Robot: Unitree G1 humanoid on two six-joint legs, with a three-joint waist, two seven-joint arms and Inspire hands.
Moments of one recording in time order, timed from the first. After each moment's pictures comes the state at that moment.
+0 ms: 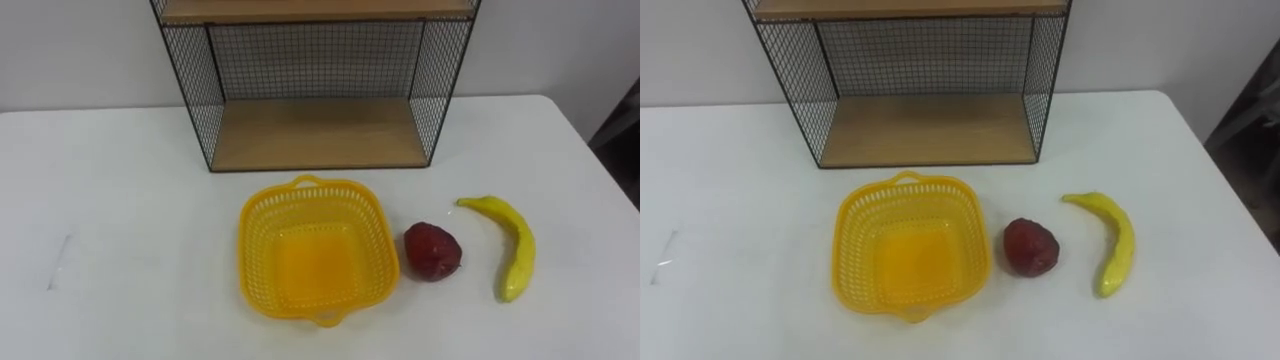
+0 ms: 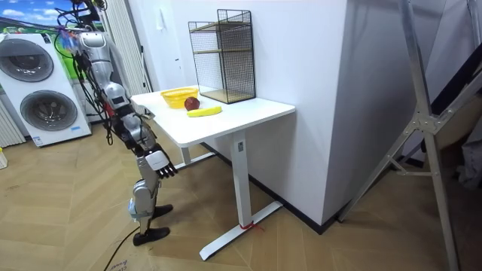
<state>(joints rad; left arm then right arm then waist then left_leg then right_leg) 0.19 0.16 0.11 1.12 -0.04 -0.04 -0.03 0.10 -0.22 0.04 1.29 0.34 0.00 0.16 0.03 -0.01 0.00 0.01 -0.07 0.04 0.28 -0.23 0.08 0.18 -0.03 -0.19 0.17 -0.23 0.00</state>
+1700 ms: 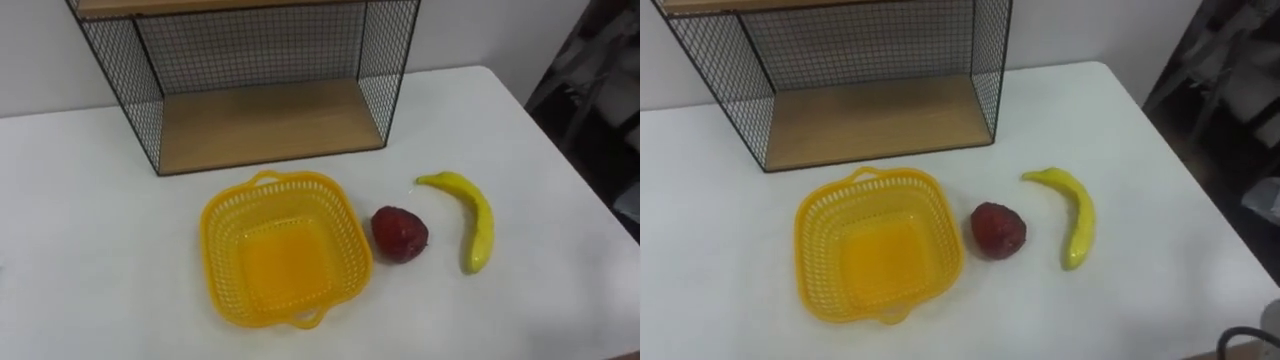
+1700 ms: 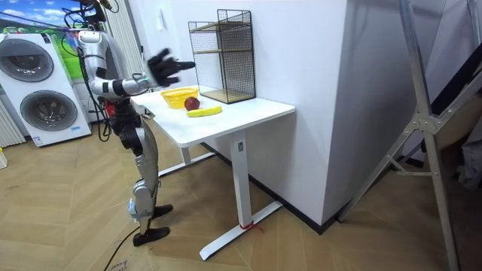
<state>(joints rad) 0.29 0.23 0.13 1.08 0.12 -0.04 0.07 0.12 -0.39 -0.41 -0.02 0.31 -0.18 -0.83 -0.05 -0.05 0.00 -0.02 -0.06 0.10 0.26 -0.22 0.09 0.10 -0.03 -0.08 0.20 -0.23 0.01</state>
